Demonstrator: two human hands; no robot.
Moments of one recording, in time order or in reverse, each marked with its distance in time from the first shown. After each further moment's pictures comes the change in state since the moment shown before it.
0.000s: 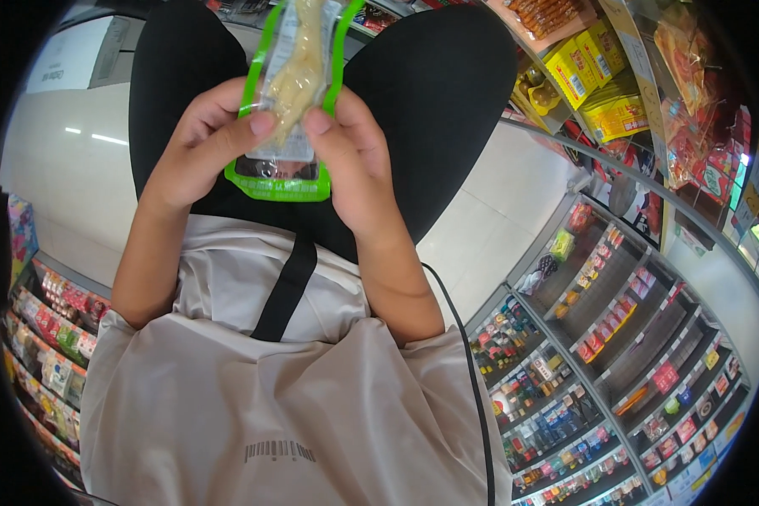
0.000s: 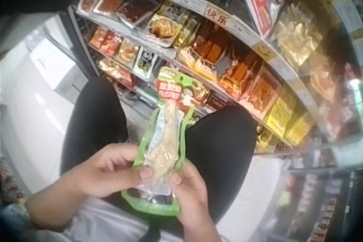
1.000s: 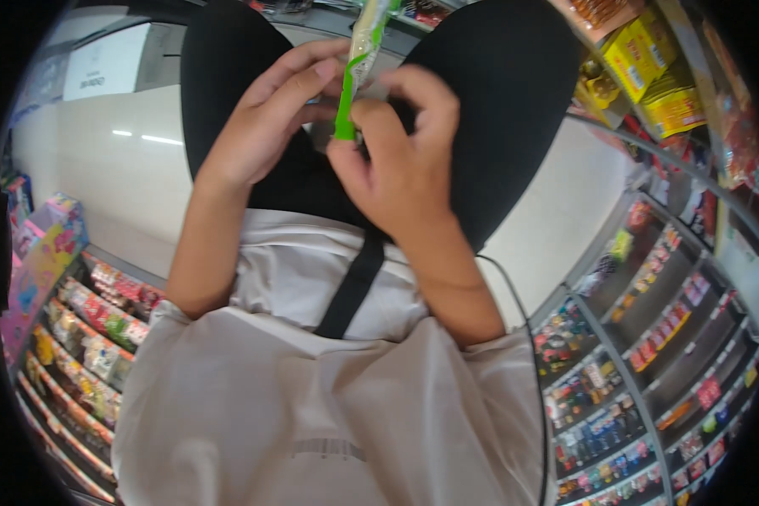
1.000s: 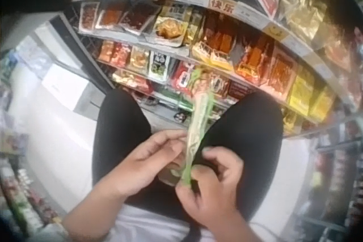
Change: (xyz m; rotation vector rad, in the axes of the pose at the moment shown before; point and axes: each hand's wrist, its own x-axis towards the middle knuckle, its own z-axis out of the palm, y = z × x) left_hand 0.016 -0.010 -0.014 0.005 0.258 -0.044; right_hand 0.013 0.029 0.003 -1.174 0.211 -0.891
